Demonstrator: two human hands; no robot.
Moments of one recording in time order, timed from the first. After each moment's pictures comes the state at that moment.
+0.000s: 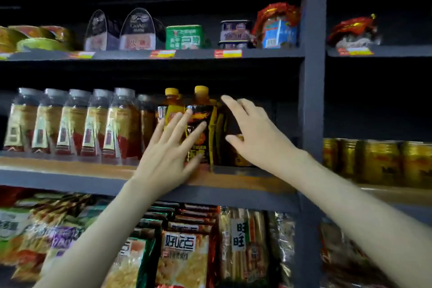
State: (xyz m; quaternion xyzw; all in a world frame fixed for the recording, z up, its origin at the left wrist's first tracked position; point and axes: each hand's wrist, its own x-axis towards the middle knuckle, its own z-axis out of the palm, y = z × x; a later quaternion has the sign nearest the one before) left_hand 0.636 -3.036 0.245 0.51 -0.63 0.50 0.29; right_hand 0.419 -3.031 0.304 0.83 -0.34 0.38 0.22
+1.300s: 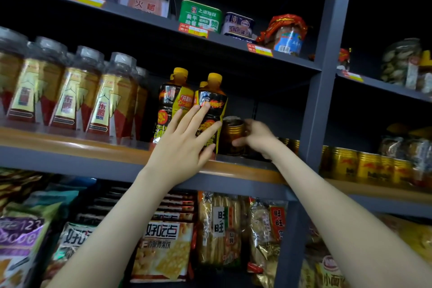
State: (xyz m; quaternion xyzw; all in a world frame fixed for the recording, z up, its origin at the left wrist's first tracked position) left_hand 0.640 -3.068 0.229 0.39 -0.67 0.48 0.42; right_hand 0.435 -3.115 0.300 0.71 -0.54 0.44 -0.11
